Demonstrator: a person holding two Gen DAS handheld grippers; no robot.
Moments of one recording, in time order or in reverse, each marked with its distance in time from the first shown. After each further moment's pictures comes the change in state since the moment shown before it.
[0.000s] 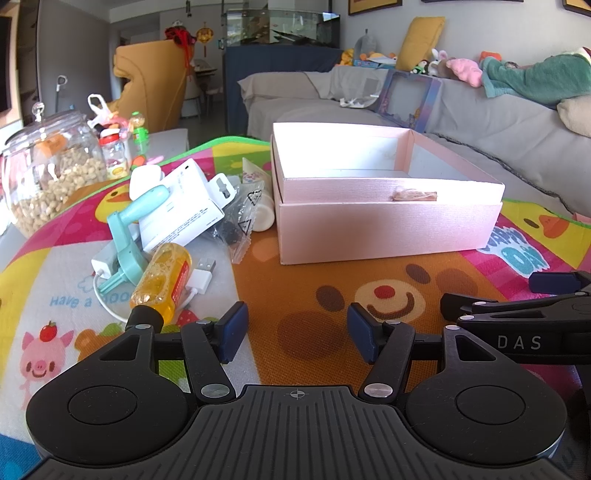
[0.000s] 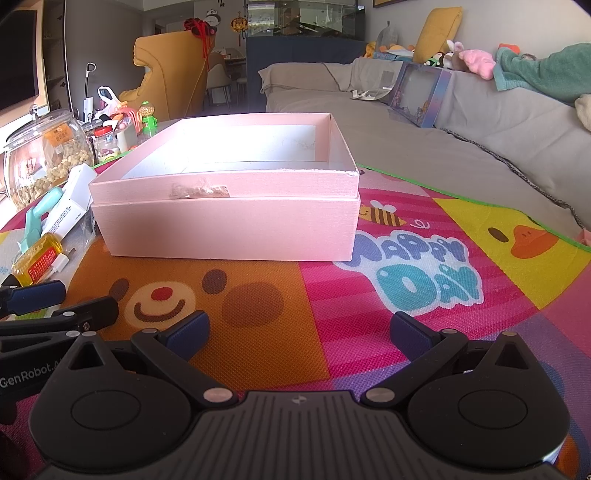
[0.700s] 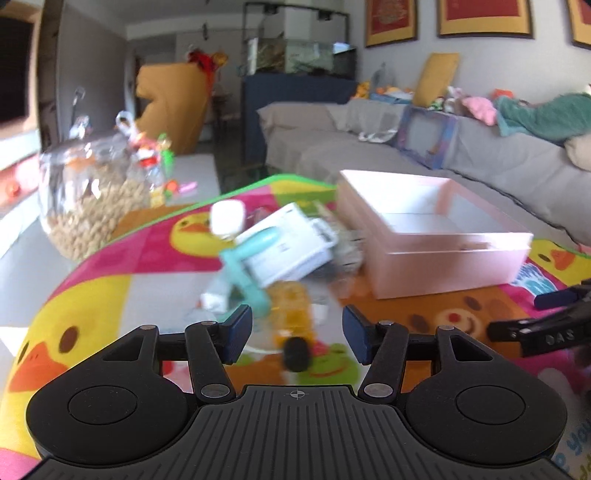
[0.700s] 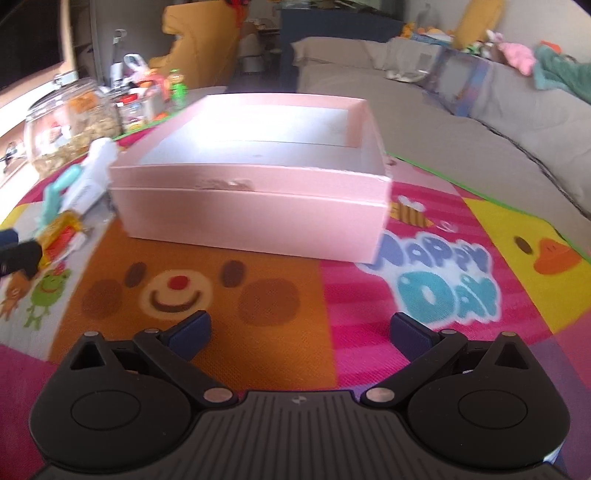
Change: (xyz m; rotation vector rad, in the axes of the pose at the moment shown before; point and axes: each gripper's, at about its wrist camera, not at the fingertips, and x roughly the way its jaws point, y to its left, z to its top) left arm -0.037 0.094 0.009 -0.061 -0.073 0.008; right arm 0.002 0.009 0.019 -0.121 0.094 0.140
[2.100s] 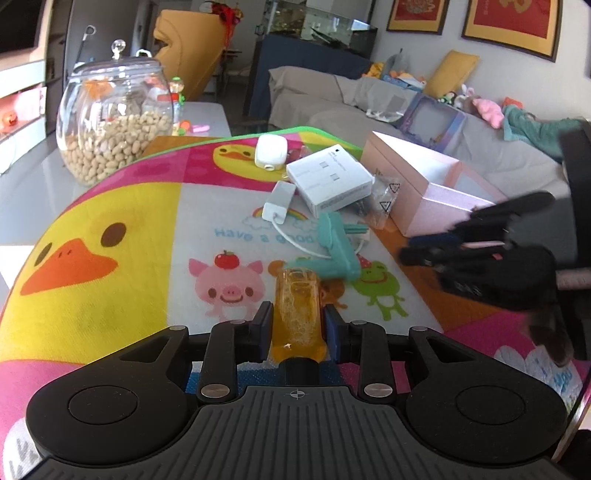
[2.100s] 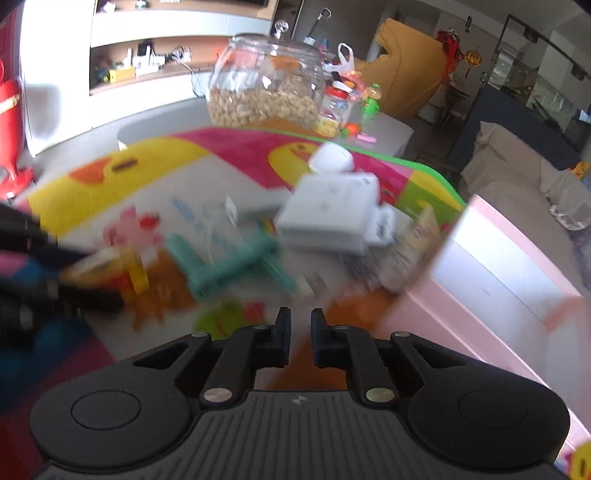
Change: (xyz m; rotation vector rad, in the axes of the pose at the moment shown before) left arm -0.037 0.058 -0.048 -0.128 0.091 -0.087; right arm 0.007 0.138 0.020 -0.600 -0.072 0.144
